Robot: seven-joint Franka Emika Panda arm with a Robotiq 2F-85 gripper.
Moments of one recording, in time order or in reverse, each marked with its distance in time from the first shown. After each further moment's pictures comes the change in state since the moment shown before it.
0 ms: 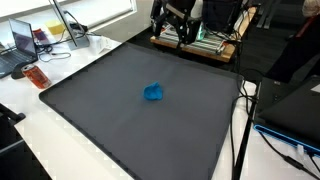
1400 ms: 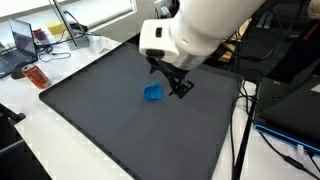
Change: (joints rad) arm 0.174 0.607 -0.125 0.716 -0.051 -0.416 -0.030
